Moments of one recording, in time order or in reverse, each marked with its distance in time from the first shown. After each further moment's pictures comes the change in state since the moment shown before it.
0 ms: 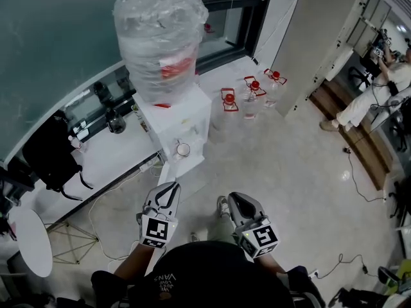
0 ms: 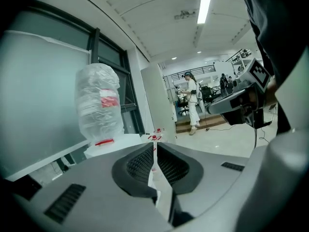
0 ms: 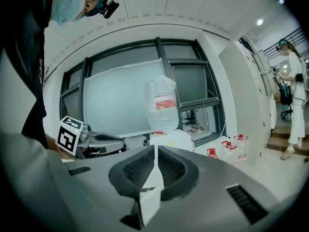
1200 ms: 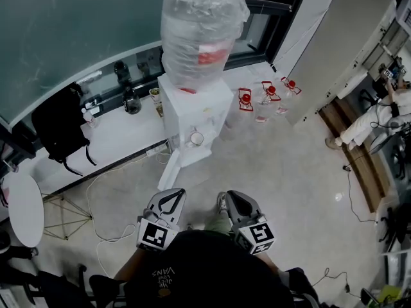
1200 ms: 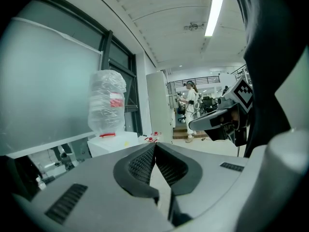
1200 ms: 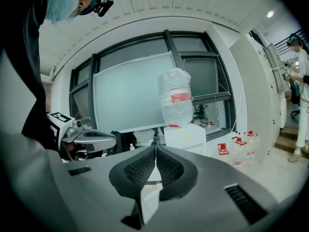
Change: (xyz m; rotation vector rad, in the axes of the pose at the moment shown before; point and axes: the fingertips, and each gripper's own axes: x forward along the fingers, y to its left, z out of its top) left arm -0.103 -0.023 -0.003 -0.096 -0.059 -0.016; right arm -0.001 0.075 -0.020 -0.038 0.043 0.092
